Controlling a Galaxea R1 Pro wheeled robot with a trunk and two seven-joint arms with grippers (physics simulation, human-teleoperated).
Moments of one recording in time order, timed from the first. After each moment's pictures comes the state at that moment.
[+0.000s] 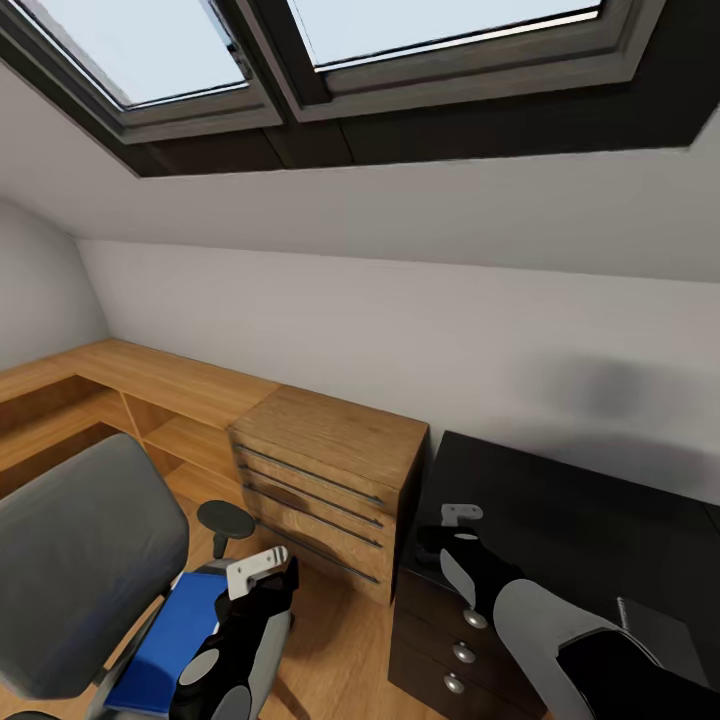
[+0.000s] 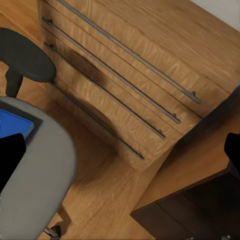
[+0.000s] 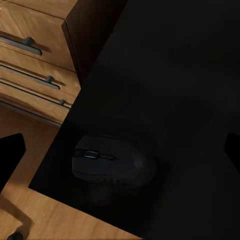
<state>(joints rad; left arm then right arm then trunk) -0.07 0.04 -0.42 -1.61 0.56 0.30 0.64 -0.84 0.10 0.26 -0.20 -0.28 0.11 -0.21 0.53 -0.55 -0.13</state>
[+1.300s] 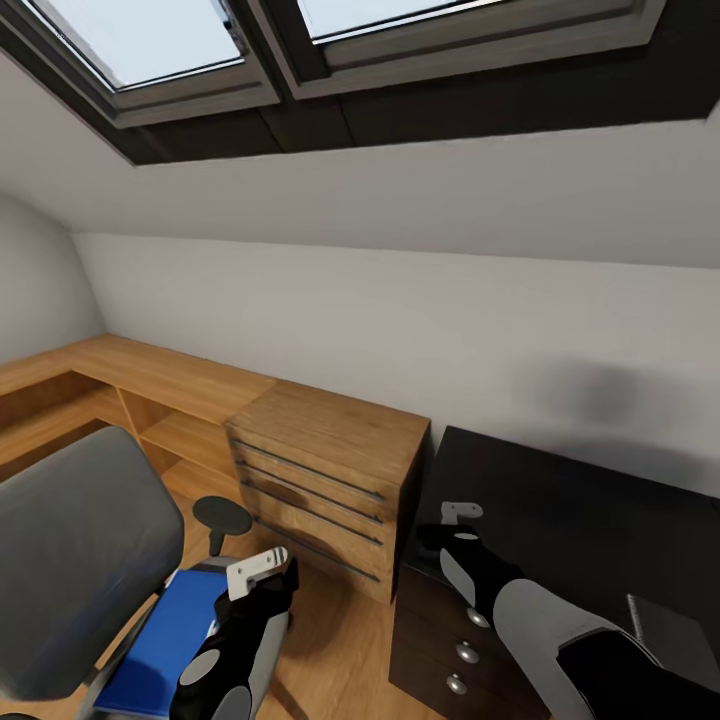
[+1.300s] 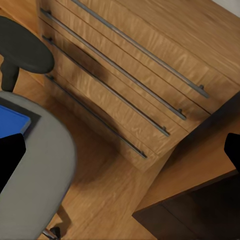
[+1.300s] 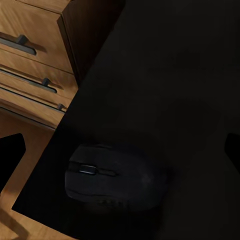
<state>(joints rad) -0.07 0.04 -0.42 -1.61 0.56 0.30 0.64 -0.84 0.10 0.26 -0.20 -0.28 0.08 -0.21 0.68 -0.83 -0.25</state>
